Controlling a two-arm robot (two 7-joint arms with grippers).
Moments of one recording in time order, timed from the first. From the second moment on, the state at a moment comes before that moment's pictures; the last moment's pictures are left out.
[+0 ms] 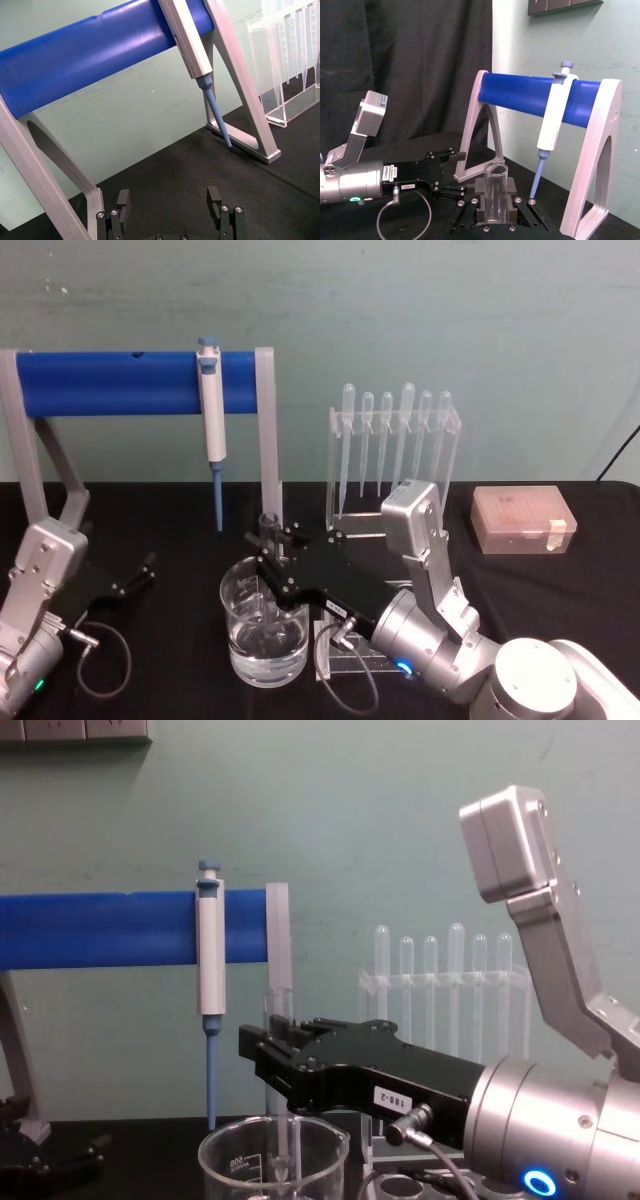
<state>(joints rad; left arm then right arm) -0.20 0.60 0.45 -1.41 -0.25 -0.12 0.03 0.29 0.24 -0.52 -1.48 0.30 -0.09 0.42</state>
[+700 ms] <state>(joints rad) -0.20 0.60 0.45 -1.41 -0.25 -0.12 0.03 0.27 0.23 -0.51 -1.47 0.28 -0.10 0.44</state>
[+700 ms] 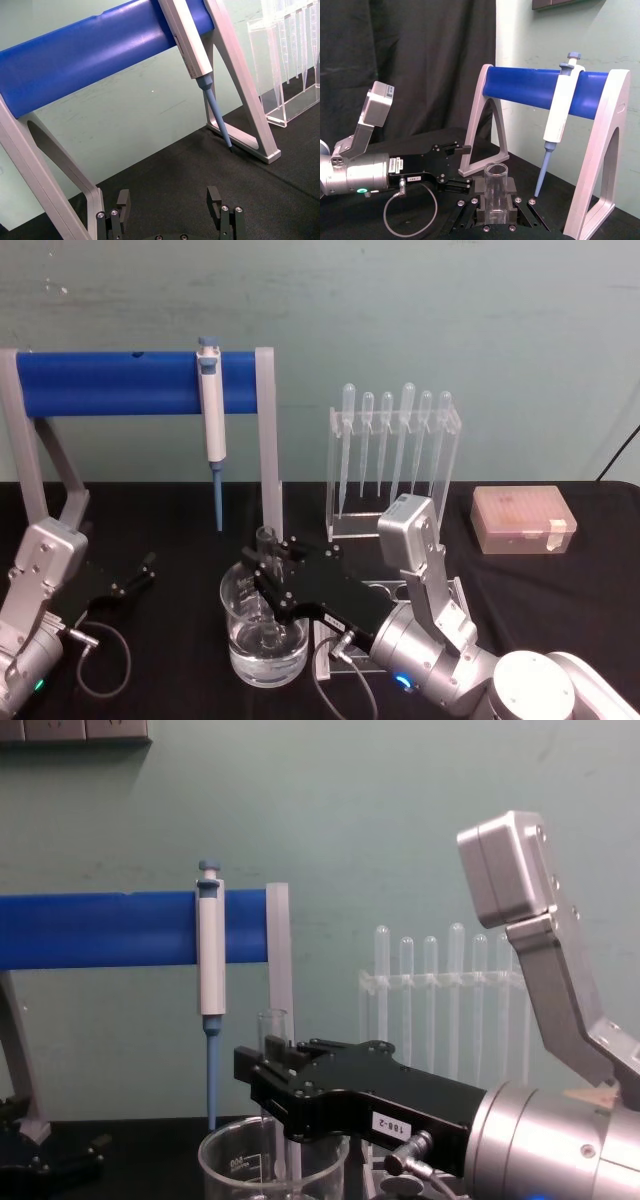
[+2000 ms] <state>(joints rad) -0.20 0.60 0.45 -1.41 -0.25 -0.12 0.03 0.27 0.23 -0.52 -1.47 0.28 -0.10 0.44</state>
